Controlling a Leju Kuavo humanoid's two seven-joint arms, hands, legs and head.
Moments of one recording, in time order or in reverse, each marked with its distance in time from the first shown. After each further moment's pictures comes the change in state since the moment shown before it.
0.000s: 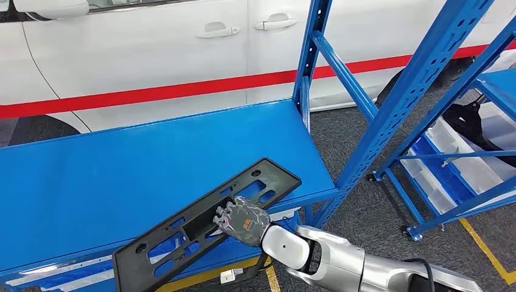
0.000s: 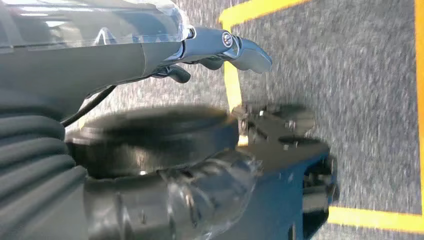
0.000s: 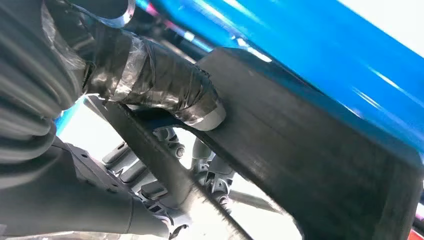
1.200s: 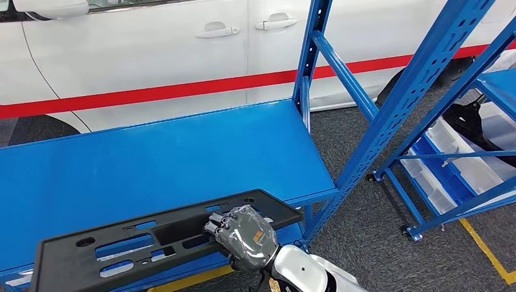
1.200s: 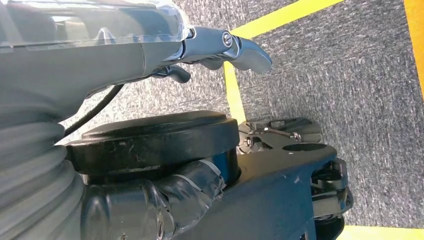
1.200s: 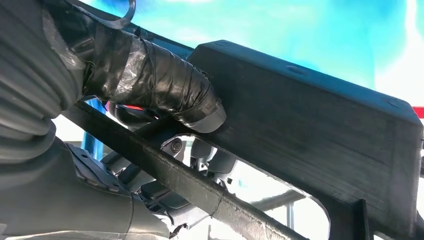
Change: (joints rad) left arm -0.007 -0.017 -0.002 0.000 -0.122 0.092 0.049; right arm 0.292 0.099 -0.231 -0.329 -0.180 -0.089 -0.075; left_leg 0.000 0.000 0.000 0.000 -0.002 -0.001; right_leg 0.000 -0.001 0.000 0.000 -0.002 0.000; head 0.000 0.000
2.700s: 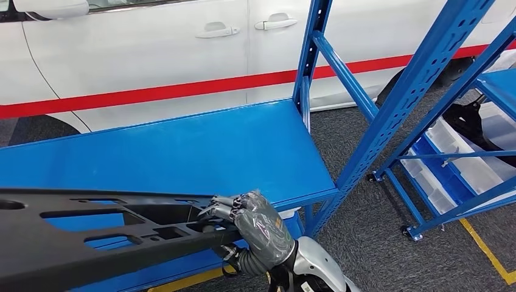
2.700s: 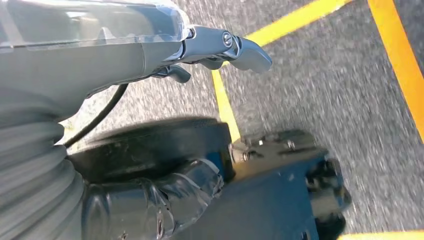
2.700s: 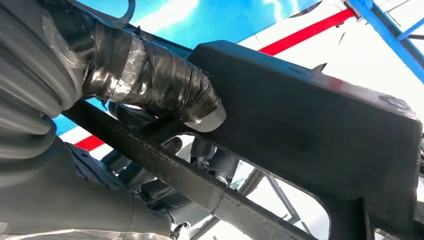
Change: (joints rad) left arm -0.005 -0.006 0.001 0.000 -0.109 0.046 -0.027; right arm 0.072 0.080 -0.112 -0.251 -0.468 0.016 -0.145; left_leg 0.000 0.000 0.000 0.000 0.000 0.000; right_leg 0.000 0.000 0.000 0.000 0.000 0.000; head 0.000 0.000
